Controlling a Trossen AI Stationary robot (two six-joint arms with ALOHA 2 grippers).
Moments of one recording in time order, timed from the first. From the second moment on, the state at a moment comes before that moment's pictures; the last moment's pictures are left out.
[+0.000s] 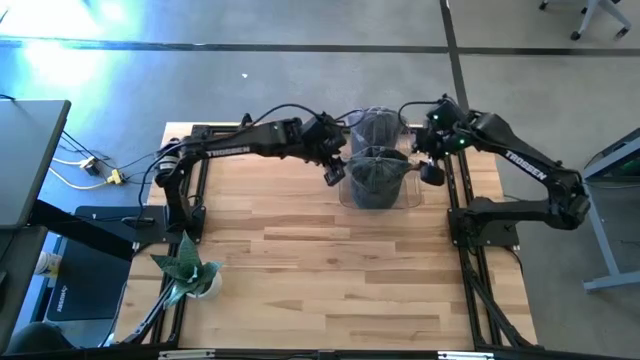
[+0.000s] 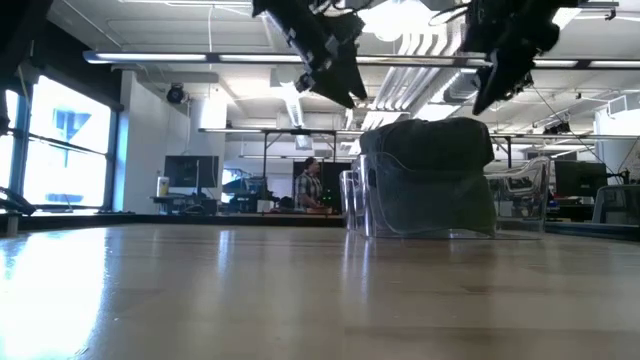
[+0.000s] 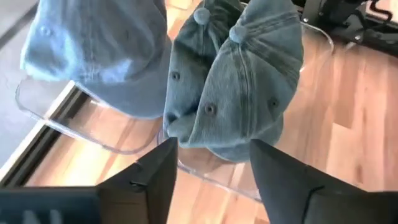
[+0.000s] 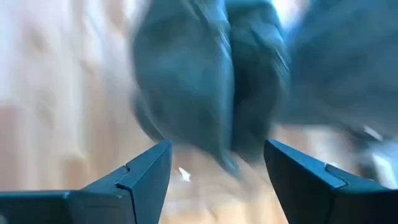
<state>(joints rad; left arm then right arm) 0.27 1.82 1.72 -0.64 -0.05 -0.13 -0.77 1.11 1.11 -1.10 -0.24 -0.55</state>
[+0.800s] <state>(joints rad) 0.24 1.95 1.72 -0.45 -0.32 -0.29 -0.77 1.06 0.97 -0.74 -0.32 -0.15</state>
